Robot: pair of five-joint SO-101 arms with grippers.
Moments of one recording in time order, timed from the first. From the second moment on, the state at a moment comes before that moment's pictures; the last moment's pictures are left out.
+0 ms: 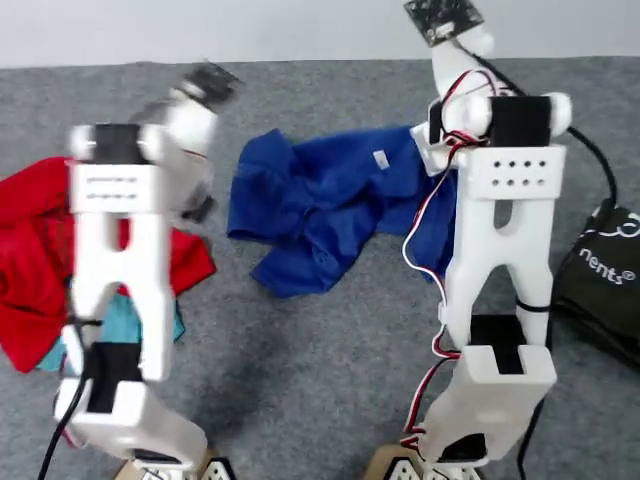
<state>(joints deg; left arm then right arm) 0.2 7.7 -15.6 98.6 -25.2 -4.5 15.6 -49.4 100.5 22.5</state>
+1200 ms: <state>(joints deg) 13.3 44.1 -39.1 87.0 -19.7 -4.5 15.6 -45.3 100.5 22.5</state>
